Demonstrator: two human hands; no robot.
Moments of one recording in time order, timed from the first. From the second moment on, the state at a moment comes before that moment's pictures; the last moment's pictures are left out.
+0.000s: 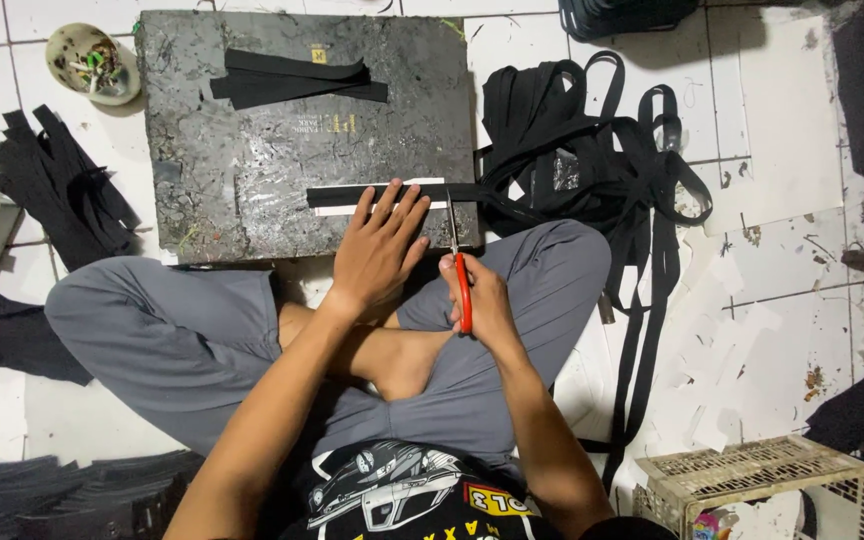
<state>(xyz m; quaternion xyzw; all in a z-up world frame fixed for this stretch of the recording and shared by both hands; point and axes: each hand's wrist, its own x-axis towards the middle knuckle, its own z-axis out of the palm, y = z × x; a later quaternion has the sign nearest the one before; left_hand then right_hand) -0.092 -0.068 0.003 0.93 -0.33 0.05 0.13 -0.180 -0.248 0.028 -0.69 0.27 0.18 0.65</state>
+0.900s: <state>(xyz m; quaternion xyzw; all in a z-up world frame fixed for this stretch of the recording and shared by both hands) -0.096 -0.070 -0.009 0.94 -0.32 0.09 0.12 -0.183 -0.247 0.026 -0.67 0.27 0.14 0.68</state>
